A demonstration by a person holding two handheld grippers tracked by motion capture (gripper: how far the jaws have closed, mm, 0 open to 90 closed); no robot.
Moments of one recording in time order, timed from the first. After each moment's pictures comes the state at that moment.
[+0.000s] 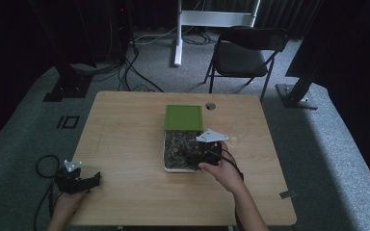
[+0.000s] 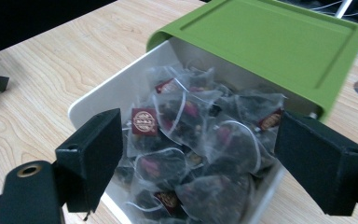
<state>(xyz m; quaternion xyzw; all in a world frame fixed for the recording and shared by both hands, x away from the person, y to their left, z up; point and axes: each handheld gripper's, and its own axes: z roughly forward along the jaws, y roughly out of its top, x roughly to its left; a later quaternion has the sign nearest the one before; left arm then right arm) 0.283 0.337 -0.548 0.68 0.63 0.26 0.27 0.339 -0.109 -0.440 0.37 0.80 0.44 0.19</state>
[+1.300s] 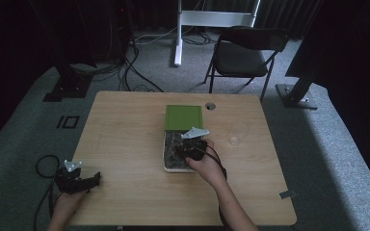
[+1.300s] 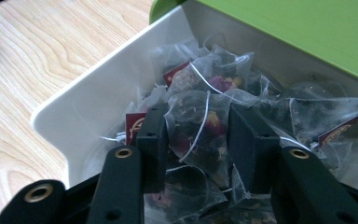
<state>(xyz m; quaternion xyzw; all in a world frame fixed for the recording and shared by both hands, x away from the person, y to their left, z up) 0.283 0.337 -0.548 0.68 0.63 0.26 0.27 0.365 -0.073 -0.462 0.38 0.82 0.38 0.18</state>
